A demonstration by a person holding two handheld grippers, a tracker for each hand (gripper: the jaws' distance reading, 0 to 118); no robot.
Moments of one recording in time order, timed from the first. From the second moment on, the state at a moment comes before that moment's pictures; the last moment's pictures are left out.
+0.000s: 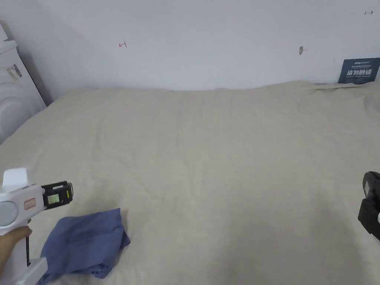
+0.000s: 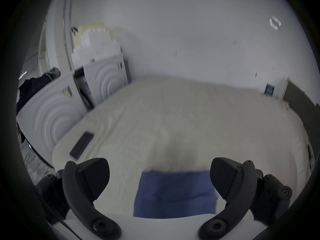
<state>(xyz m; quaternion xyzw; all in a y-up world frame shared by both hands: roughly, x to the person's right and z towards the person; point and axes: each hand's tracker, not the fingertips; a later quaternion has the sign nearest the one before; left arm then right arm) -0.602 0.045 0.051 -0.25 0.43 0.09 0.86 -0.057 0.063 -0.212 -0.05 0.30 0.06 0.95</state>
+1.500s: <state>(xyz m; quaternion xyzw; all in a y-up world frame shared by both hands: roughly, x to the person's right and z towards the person) -0.338 0.031 -0.043 0.00 0.32 -0.03 0.95 -0.006 0.062 -0.223 -0.01 0.27 0.03 0.96</state>
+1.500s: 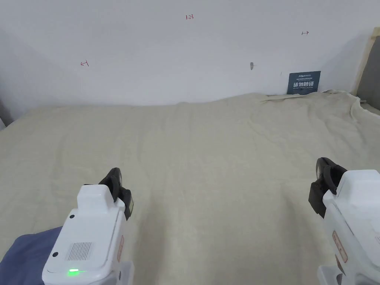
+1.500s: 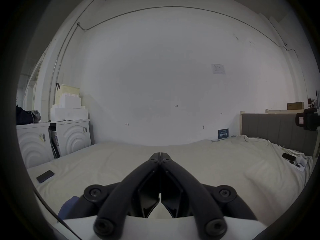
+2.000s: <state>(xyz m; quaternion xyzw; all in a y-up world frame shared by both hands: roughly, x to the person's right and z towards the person) -0.322 0.023 -0.047 0.00 0.32 -0.05 0.94 -0.006 0.057 -0.217 -0.01 0.27 0.03 0.96</state>
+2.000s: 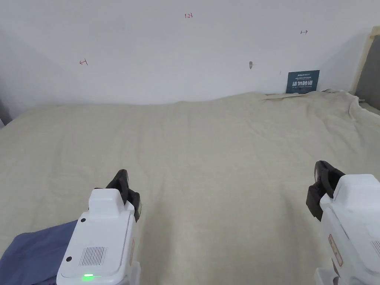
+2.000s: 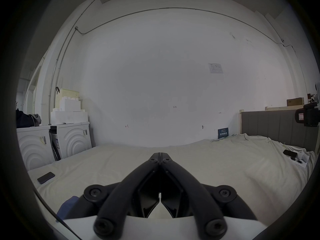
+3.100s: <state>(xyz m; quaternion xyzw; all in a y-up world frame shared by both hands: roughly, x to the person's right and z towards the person) -0.326 0.025 -0.042 0.01 0.33 -0.05 0.94 -0.009 0.064 -0.215 0.00 0.27 0.03 0.96</state>
